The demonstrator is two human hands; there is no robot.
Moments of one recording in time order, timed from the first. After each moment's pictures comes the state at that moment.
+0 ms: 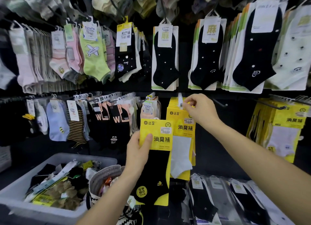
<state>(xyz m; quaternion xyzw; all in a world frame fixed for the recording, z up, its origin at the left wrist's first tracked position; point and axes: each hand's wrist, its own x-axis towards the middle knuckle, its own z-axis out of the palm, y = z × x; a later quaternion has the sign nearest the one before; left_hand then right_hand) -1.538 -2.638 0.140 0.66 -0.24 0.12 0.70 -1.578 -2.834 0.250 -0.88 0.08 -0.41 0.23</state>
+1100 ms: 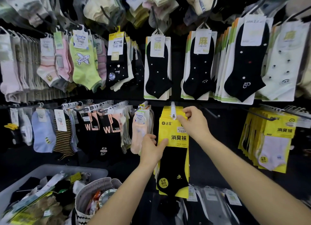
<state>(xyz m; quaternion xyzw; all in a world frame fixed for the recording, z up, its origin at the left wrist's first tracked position) -1.503 -2.715 0.155 0.76 -0.18 0.05 0.62 -1.564 -2.846 0.235 -0.85 0.15 -0.37 0.34</state>
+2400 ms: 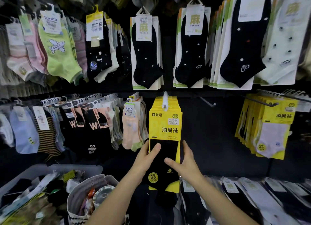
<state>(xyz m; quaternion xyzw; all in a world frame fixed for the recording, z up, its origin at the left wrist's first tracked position) -1.484 -2.712 0.097 0.67 -0.31 -0.13 0.67 -1.572 -2.853 0.081 -0.80 0.07 -0.25 0.54</state>
